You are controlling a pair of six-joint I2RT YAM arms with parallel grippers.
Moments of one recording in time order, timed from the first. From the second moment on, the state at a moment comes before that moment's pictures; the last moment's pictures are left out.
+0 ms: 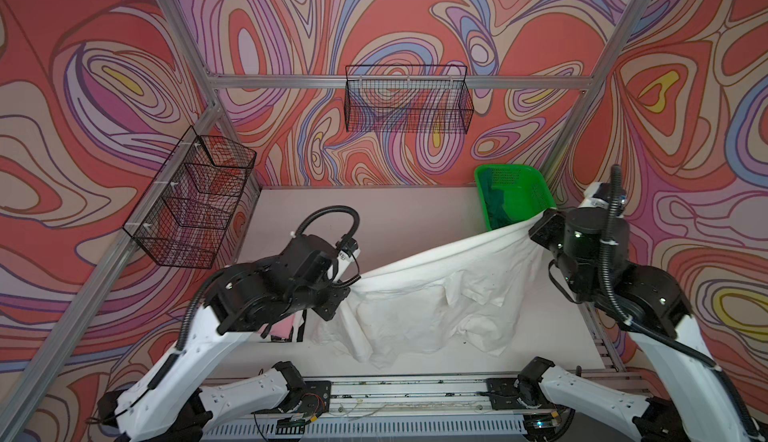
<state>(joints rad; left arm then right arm) -0.80 1.08 1.45 -1.41 -0.10 -0.14 0.58 0.98 1.46 -0.94 0.76 0.73</state>
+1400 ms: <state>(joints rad) -0.37 2.22 2.02 -1.08 -0.09 0.07 0.25 2.00 1.47 -0.32 0.51 0.61</state>
